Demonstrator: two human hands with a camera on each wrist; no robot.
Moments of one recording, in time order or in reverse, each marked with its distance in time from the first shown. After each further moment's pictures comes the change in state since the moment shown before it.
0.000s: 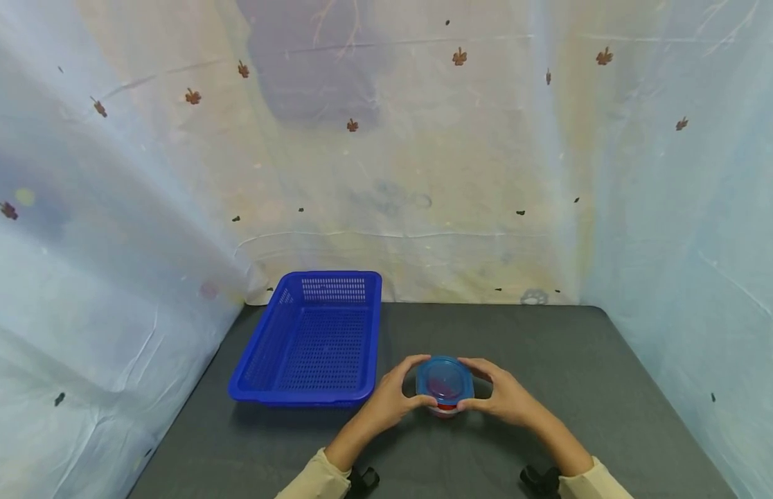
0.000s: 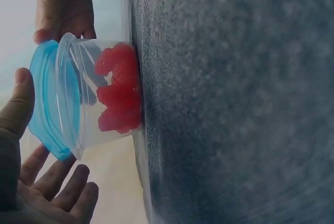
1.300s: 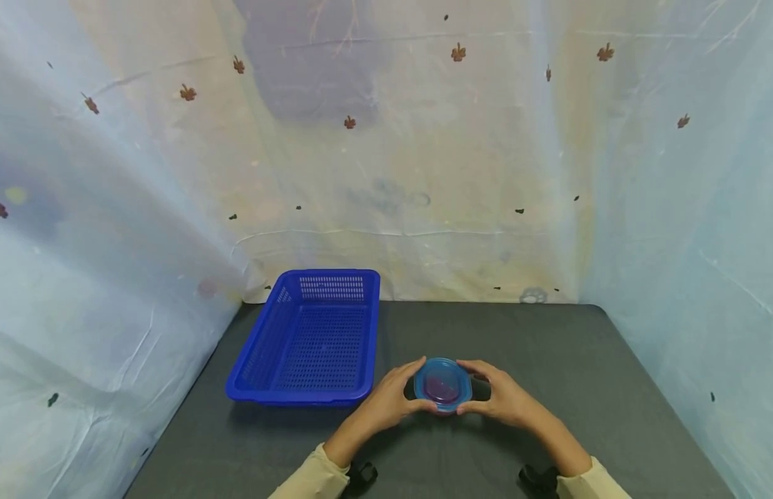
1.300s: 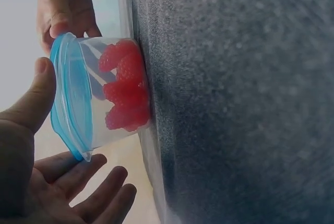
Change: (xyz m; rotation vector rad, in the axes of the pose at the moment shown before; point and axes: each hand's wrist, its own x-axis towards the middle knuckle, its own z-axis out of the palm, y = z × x) left_hand 0.000 0.005 -0.001 0.213 -0.112 -0.097; right_hand 0.000 0.005 -0.002 -0.032 -0.047 -0.033
